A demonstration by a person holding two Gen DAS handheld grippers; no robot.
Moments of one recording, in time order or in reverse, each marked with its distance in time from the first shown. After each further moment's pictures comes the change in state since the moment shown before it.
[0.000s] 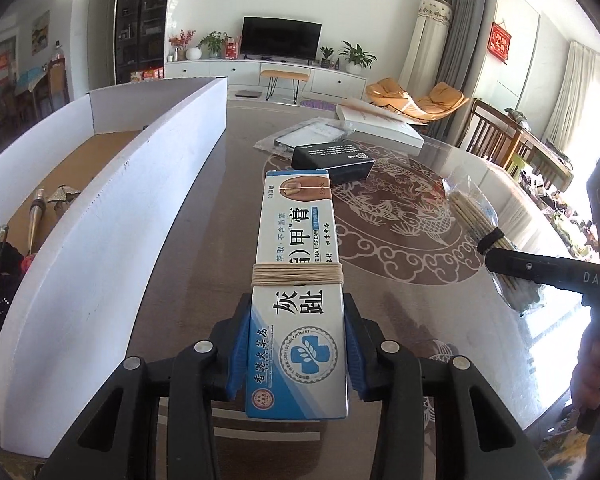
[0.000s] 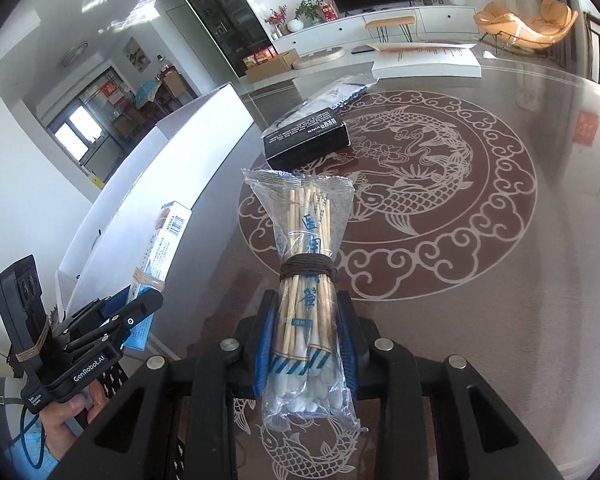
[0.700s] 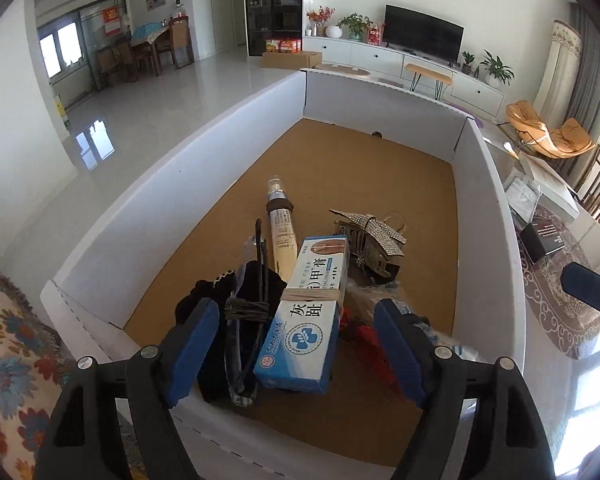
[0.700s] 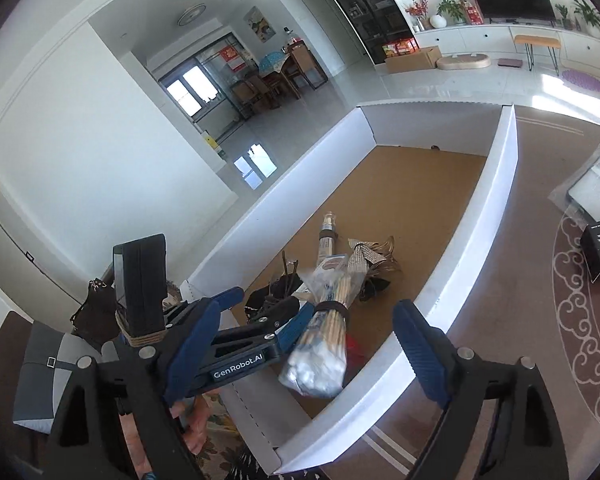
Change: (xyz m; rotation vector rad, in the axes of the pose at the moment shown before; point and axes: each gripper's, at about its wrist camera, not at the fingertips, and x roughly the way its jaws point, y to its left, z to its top) left arm -0.044 0.213 0.052 -0.232 0.073 0.413; right arm 0.099 0.280 0.057 -0.229 0.065 0.380
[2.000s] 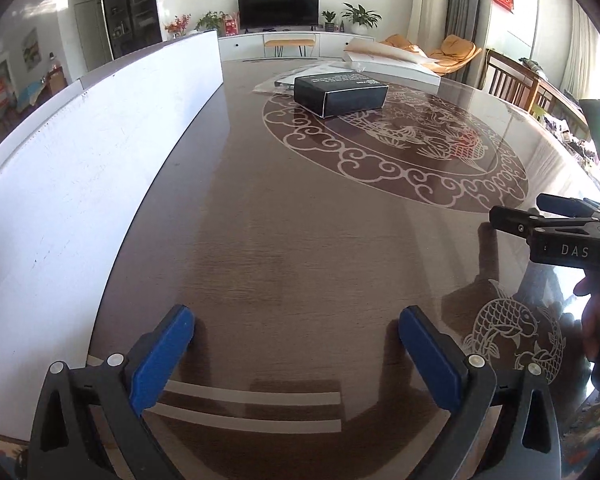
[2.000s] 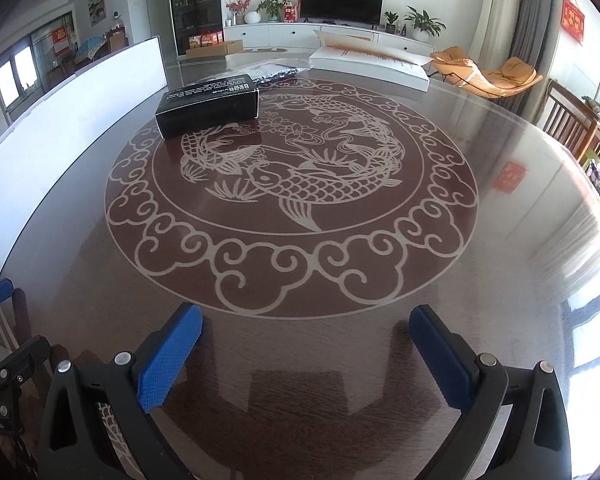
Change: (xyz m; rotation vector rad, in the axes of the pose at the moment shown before) left arm 0.006 -0.225 -0.139 0.352 0.005 -0.266; right arm -0.146 -0.248 -0.147 0.089 0.017 -0.801
